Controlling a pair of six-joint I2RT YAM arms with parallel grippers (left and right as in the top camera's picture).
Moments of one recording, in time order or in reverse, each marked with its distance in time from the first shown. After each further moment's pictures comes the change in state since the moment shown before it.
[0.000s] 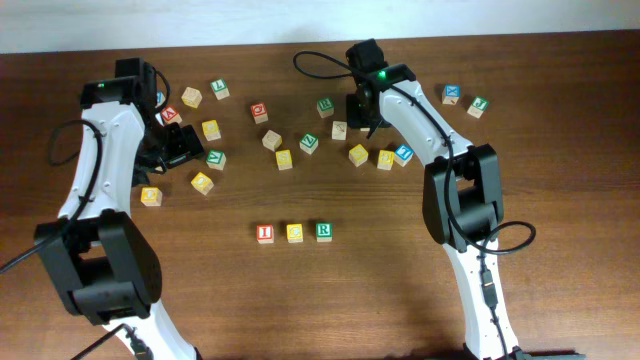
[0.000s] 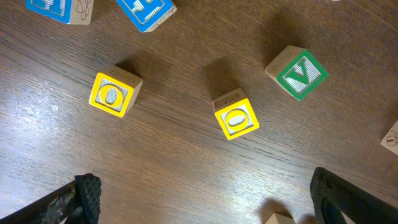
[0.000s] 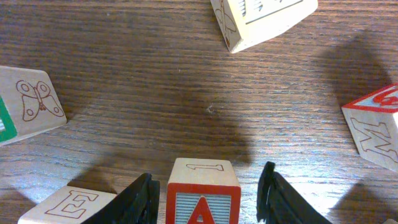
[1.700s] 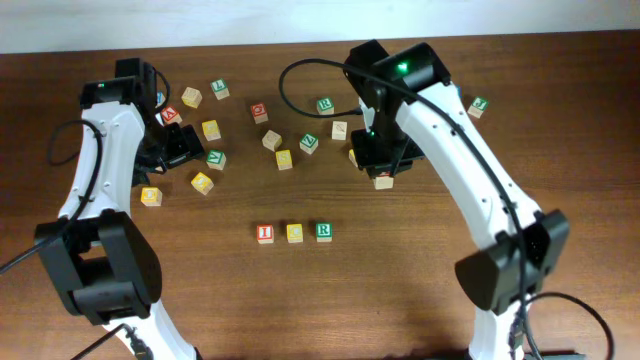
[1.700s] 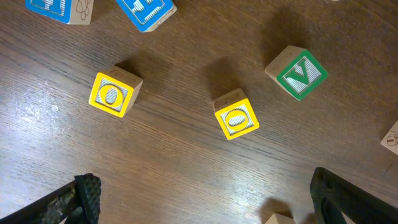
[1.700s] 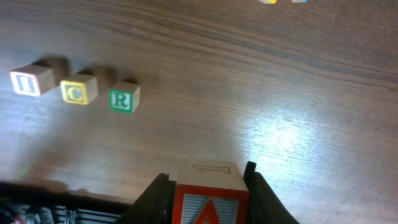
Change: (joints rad) left arm 0.000 0.000 0.000 0.000 0.000 0.000; right arm 0.145 -0.474 -0.010 -0.806 -0.137 -0.001
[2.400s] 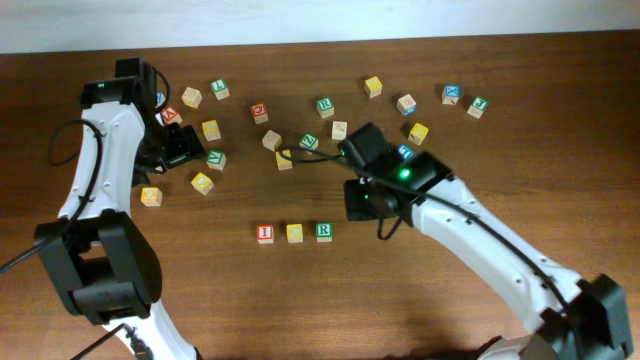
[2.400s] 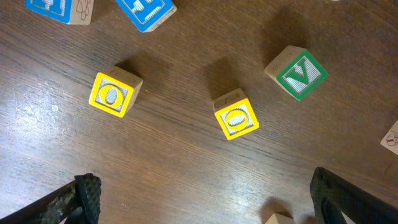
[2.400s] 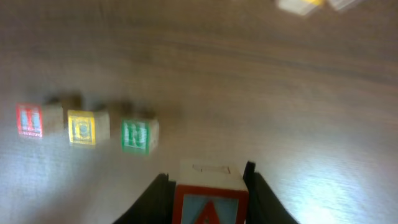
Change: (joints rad) left arm 0.000 0.000 0.000 0.001 0.000 0.000; right arm 0.132 -0.406 -0.877 0.799 0.079 0.222
